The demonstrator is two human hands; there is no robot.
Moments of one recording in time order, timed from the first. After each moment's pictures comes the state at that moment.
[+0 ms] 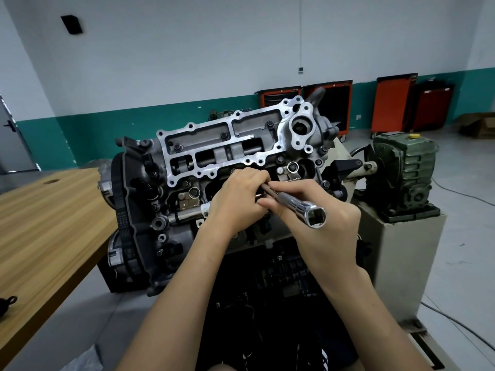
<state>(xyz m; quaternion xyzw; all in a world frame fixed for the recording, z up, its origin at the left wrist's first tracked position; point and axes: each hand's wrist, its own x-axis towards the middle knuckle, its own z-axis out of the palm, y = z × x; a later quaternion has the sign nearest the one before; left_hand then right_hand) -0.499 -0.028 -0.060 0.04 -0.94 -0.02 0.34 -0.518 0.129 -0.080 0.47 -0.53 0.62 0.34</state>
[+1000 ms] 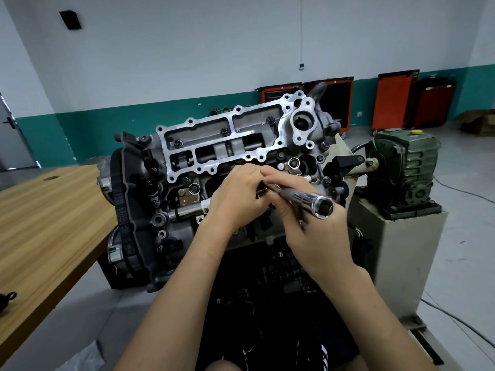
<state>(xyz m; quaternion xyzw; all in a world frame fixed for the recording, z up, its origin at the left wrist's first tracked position) -0.497 -0.026 -0.060 0.04 -0.93 -0.06 0.36 -0.518 0.124 -0.085 0.52 -0.54 0.57 0.34</state>
